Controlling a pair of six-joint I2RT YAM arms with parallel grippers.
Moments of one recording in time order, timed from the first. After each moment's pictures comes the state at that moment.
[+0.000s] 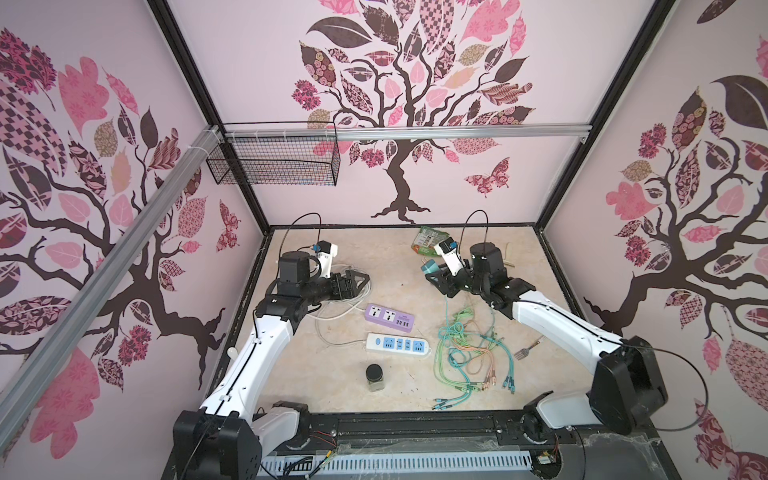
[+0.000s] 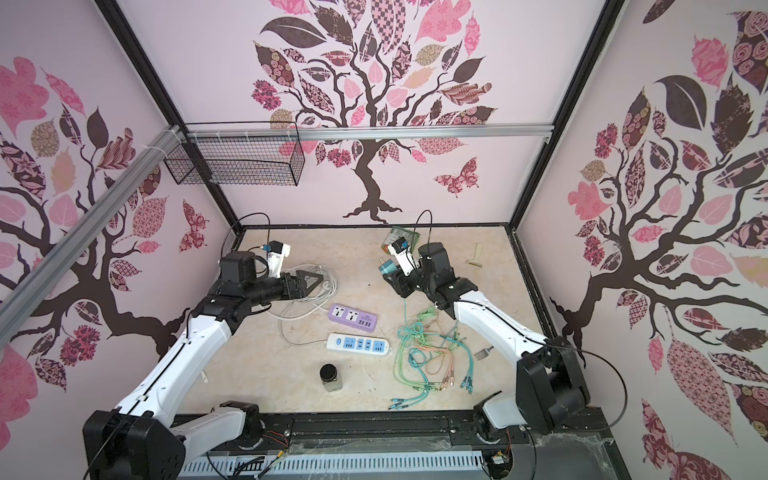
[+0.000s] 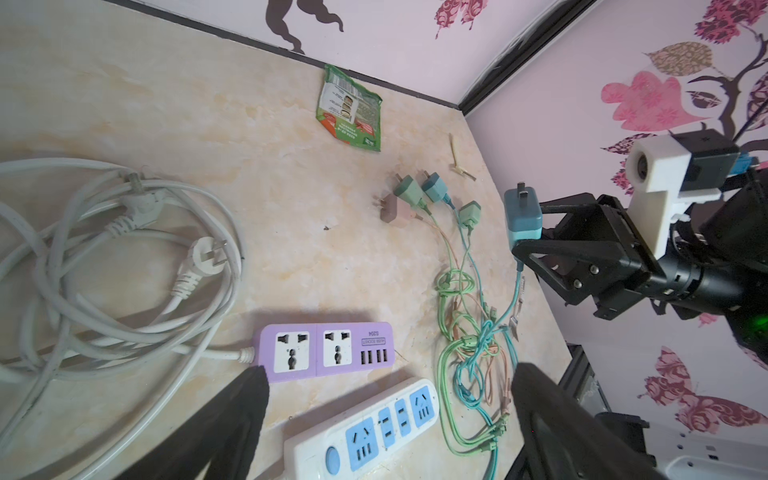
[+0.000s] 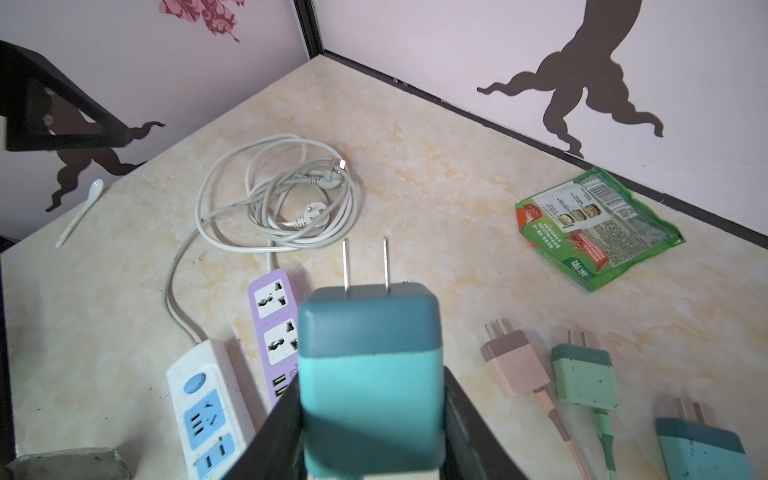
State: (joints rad) left arm -0.14 1.15 0.95 -0.37 0.65 -0.36; right arm 0.47 1.37 1.00 -0.11 -0.35 -0.05
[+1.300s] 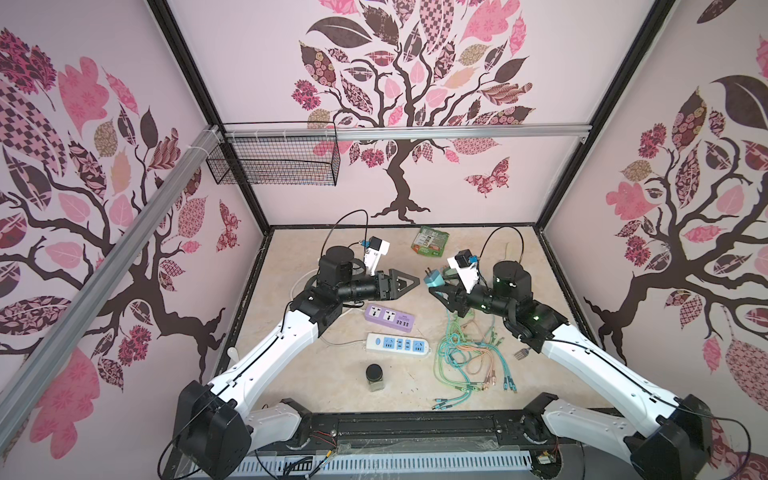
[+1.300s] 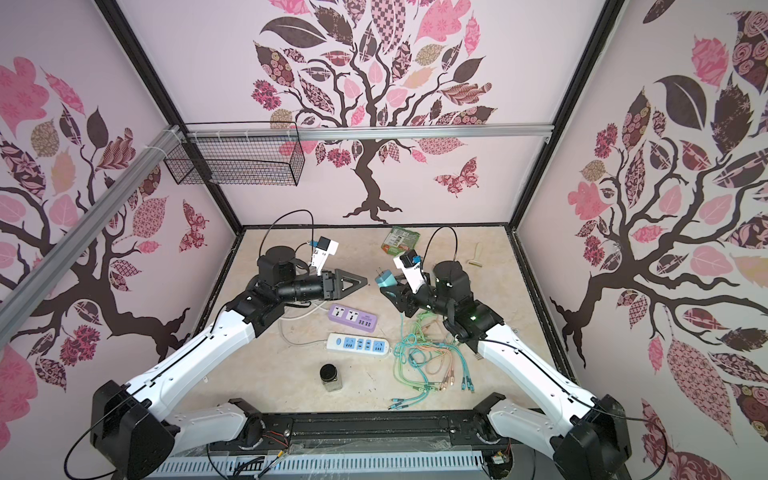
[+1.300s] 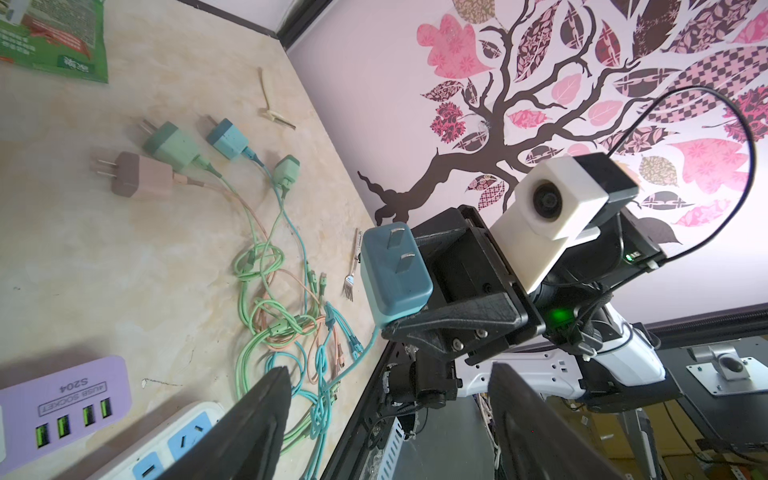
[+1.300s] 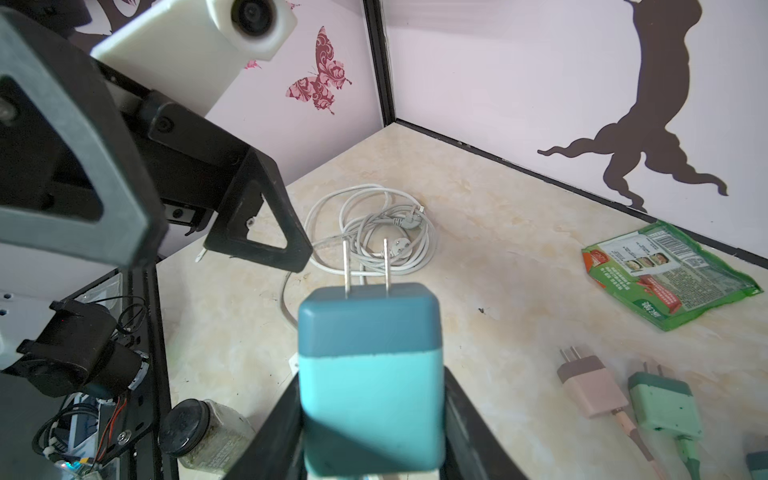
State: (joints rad) left arm -0.54 1.25 1.03 -0.09 0.75 -0.74; right arm 0.55 1.07 0.86 -0.10 -0.42 0.06
